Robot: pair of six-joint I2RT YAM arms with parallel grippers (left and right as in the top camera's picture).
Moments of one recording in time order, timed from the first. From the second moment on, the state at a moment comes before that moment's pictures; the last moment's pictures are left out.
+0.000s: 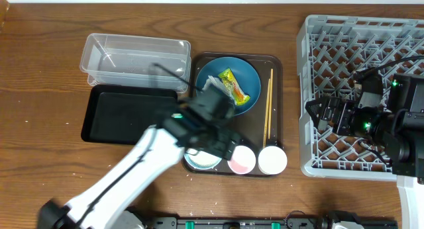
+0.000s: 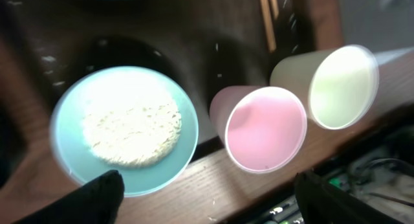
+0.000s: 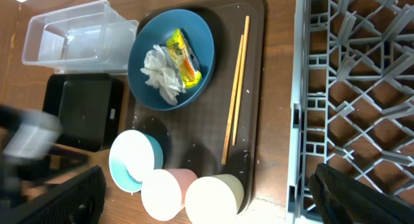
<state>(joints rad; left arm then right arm) -0.72 1.43 1.17 -1.02 0.20 -0.33 -0.07 1.07 1.29 -1.17 -0.44 0.19</state>
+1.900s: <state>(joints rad) -0.24 1.32 1.26 -0.71 1.46 -0.40 0.32 1.14 1.29 -0.64 -1.15 -0.01</state>
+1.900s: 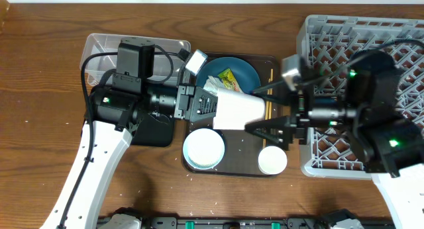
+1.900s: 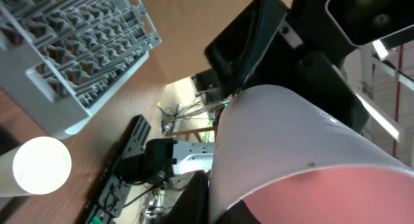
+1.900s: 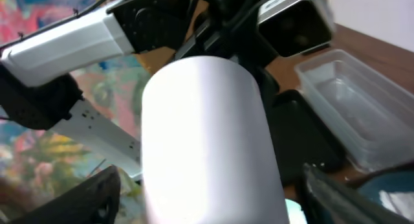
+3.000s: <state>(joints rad) -0.19 1.32 1.26 -0.73 1.36 -0.41 -0.31 1.01 1.30 -1.23 -0.46 0.20</state>
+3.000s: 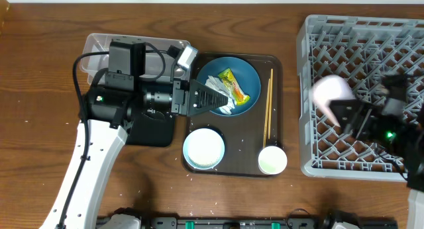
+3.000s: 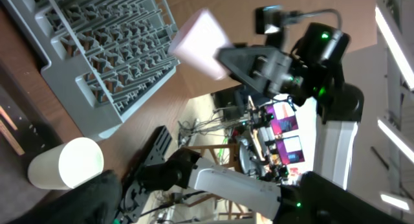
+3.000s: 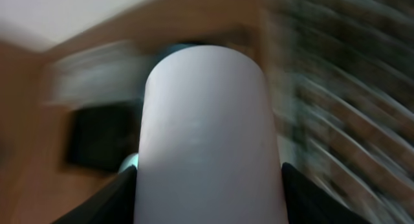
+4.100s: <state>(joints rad) -0.46 1.32 1.26 -0.80 0.99 -0.41 -0.34 1.40 1.31 -1.31 -0.20 0.33</state>
